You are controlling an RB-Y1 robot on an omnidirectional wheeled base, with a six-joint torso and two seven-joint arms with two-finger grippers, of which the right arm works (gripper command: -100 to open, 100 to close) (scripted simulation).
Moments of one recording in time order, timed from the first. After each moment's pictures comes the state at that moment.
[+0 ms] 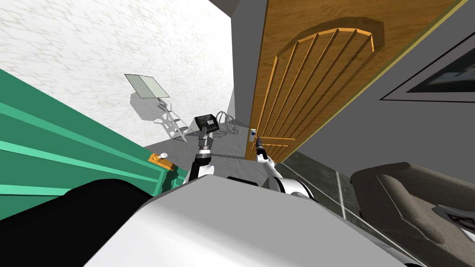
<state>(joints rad) -0.55 0.04 -0.13 -0.55 0.02 -0.51 0.04</state>
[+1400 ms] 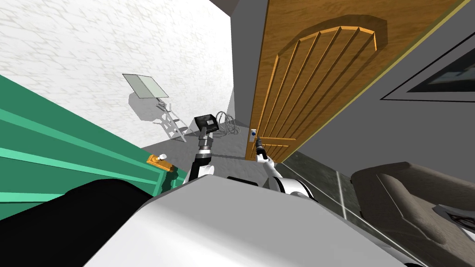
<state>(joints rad) -0.55 0.05 -0.13 -0.55 0.01 -0.51 0.05</state>
